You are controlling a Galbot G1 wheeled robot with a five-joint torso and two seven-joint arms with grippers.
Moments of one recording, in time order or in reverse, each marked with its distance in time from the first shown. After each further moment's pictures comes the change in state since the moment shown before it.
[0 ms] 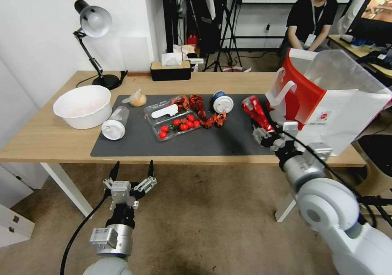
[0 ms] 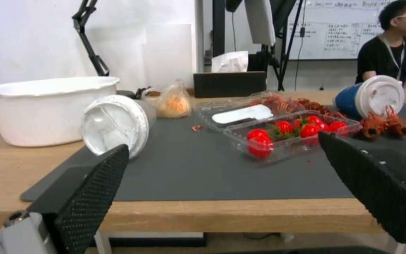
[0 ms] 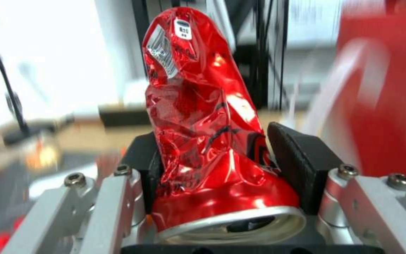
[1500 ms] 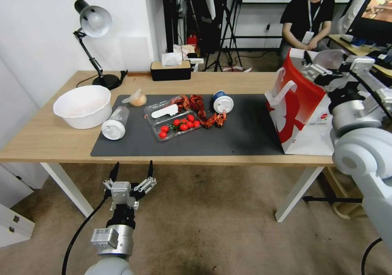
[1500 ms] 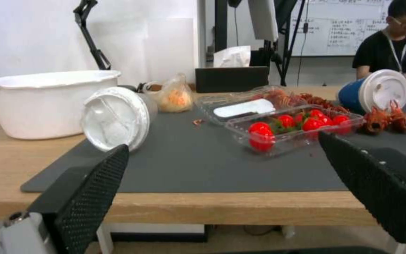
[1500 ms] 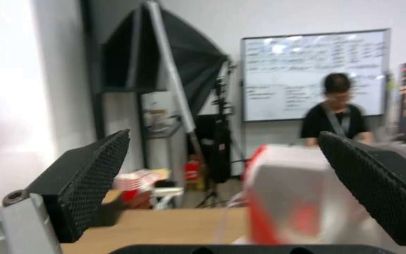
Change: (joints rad) left arm -0.002 -0.025 -0.004 0.011 0.013 0.004 0.007; right arm 0.302 -0.130 0.072 -0.228 0.020 0.115 0.135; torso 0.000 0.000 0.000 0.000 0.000
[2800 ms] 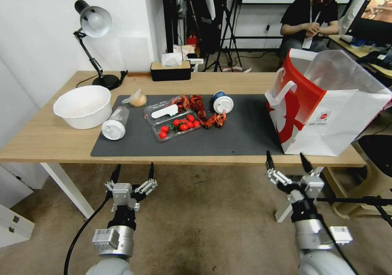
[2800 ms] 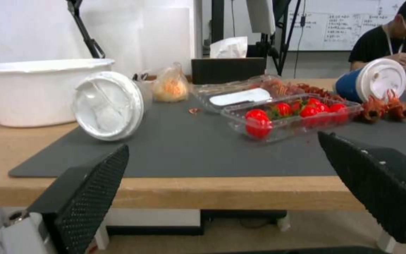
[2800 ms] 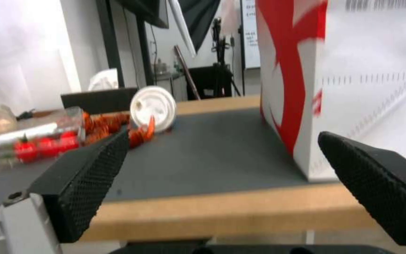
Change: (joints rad) left arm -0.009 0.015 0.008 0.039 -0.021 -0.008 0.005; right arm -0.796 0.422 -0.054 -0.041 -0.460 0.609 -0.342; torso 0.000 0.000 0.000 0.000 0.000
